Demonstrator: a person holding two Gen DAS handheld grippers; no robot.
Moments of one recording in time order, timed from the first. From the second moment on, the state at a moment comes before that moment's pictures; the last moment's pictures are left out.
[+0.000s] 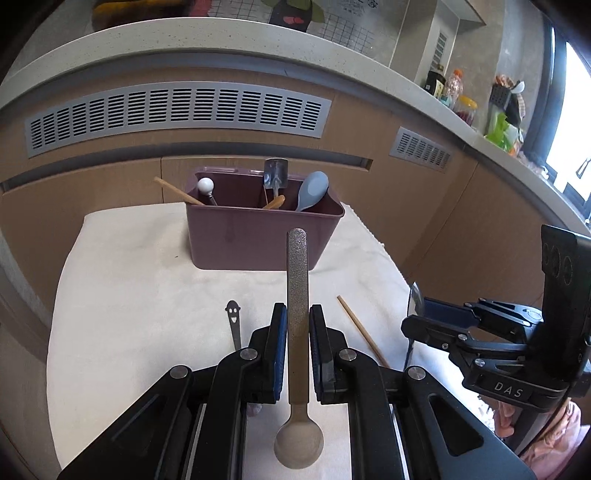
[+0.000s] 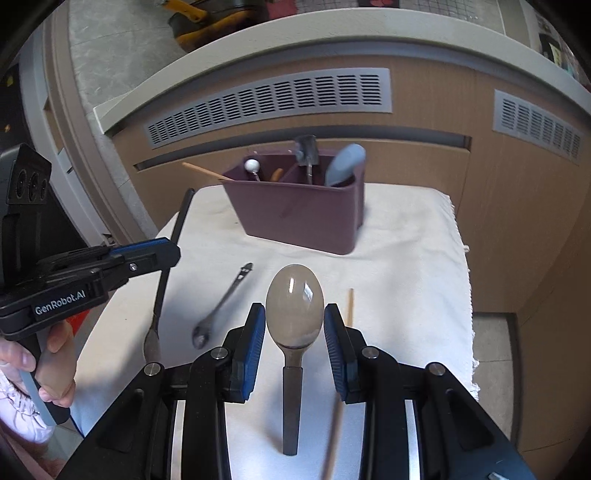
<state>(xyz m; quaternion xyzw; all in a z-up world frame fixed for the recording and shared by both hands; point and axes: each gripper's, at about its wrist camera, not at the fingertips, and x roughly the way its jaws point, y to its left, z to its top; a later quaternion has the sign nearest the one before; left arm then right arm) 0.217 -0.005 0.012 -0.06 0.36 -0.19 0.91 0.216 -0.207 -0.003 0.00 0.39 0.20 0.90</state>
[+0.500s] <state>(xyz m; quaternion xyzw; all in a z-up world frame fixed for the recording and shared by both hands) 0.211 0.011 0.093 -0.06 0.24 -0.19 0.95 0.200 -0.185 0.096 -0.04 0.28 0.21 0.93</state>
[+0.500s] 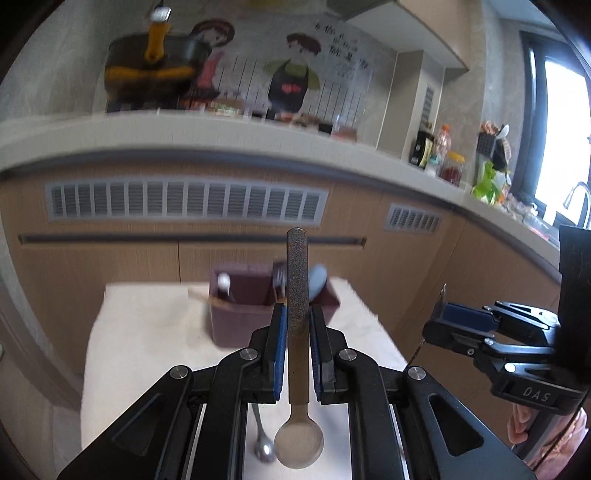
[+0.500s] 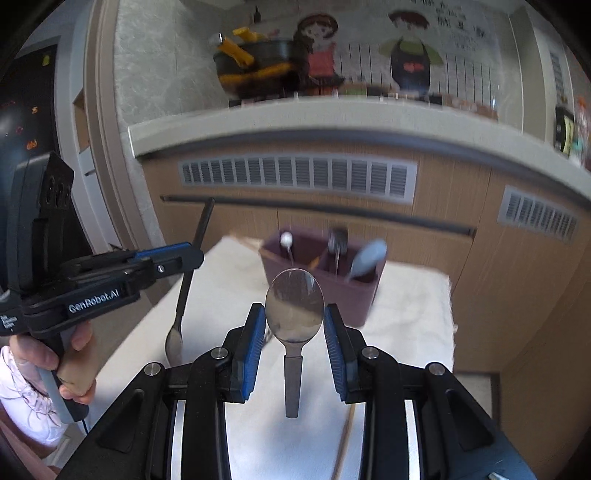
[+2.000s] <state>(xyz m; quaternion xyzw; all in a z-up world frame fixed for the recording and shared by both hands) 0.406 0.019 0.039 -0.13 0.27 -0.16 0.94 0.369 -0.181 0.035 -0.04 0.31 0.16 0.93</state>
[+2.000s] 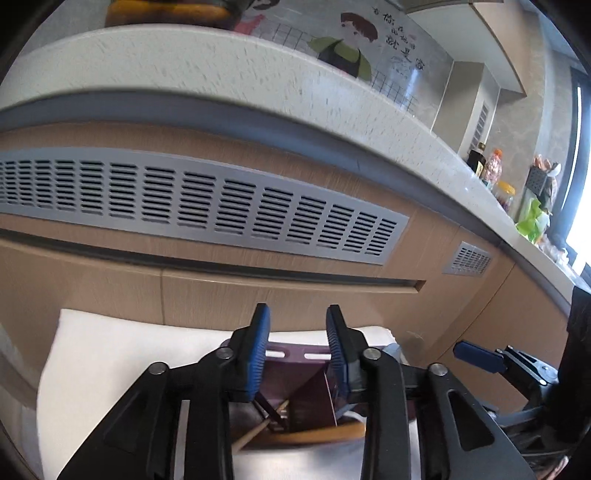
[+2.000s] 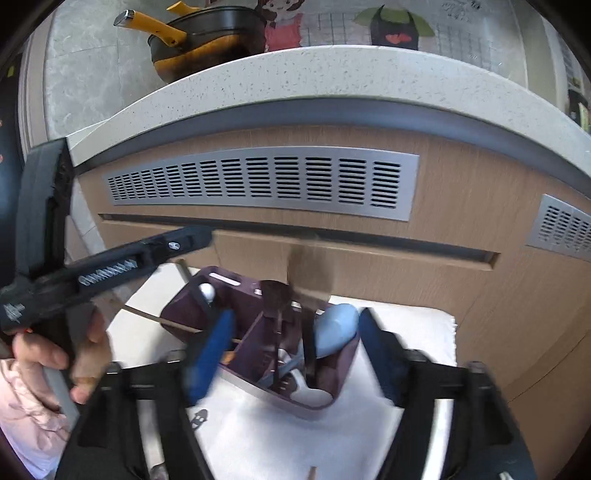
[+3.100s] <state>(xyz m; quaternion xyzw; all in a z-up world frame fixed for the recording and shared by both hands) 0.232 0.012 -0.083 -0.02 0.49 -0.13 0.86 0.256 -0.205 -0.098 -0.09 0.51 0.13 0.85</state>
